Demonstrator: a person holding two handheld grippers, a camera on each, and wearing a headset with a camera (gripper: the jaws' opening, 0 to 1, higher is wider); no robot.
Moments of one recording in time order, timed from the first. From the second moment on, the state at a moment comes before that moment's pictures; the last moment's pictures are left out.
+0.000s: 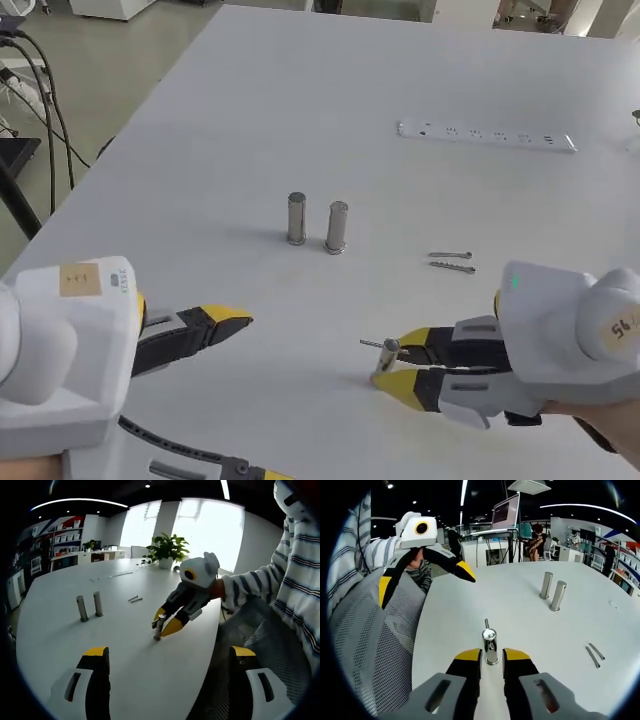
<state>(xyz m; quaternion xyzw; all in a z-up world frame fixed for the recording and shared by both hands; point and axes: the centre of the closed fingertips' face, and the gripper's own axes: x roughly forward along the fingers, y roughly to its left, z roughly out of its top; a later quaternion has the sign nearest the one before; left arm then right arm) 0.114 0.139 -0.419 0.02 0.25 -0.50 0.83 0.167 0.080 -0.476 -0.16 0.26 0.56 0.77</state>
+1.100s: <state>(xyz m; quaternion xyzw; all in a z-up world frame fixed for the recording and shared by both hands) 0.099 0.149 -0.417 0.01 0.26 -0.48 0.84 0.168 0.089 -0.473 -0.18 0.22 0.59 0.75</state>
